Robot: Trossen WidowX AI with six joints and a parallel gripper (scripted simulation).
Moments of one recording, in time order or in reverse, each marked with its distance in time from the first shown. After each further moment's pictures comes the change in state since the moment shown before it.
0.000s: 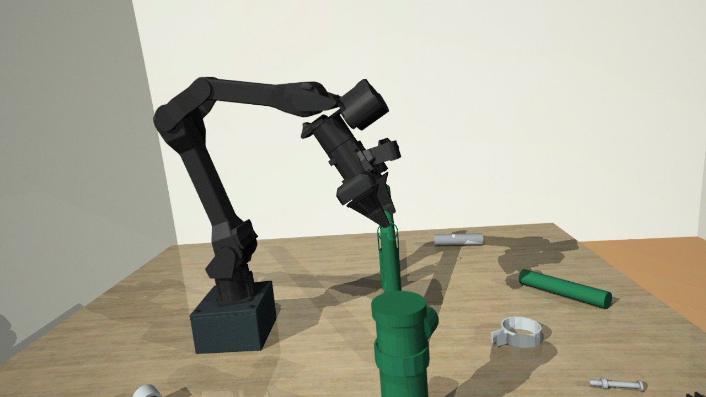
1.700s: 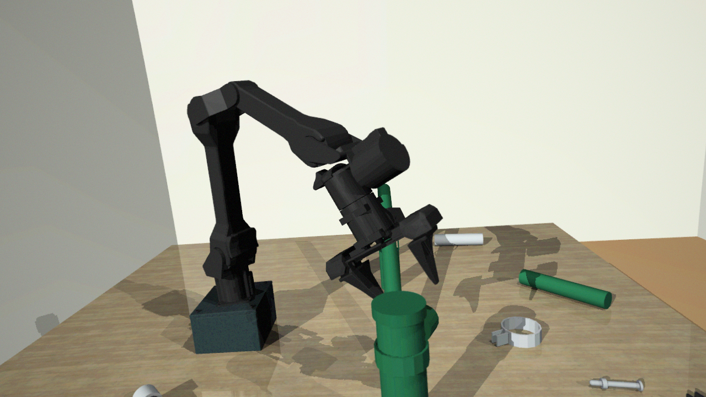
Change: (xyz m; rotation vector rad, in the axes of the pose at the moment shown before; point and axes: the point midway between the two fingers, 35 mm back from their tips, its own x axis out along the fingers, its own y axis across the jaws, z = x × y) arm 0.082 -0.146 0.001 -1.322 0.110 -0.092
